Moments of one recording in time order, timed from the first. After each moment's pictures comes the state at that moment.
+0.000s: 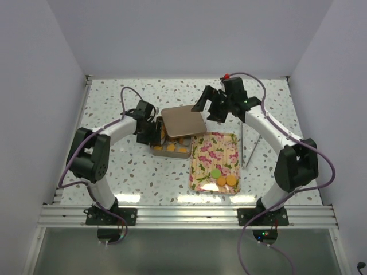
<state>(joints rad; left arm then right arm) -0.34 1.77 1.13 -0.53 0.10 -0.27 0.39 1.65 1.35 -0.45 -0.33 0.77</state>
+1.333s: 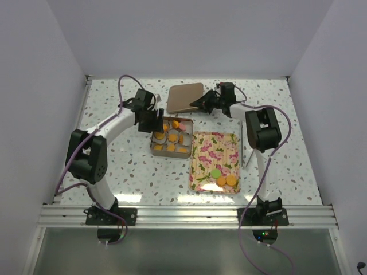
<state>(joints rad) -0.34 1.76 1.30 -0.60 0.12 -0.28 0.24 2.36 1.62 0.18 -0.68 1.15</state>
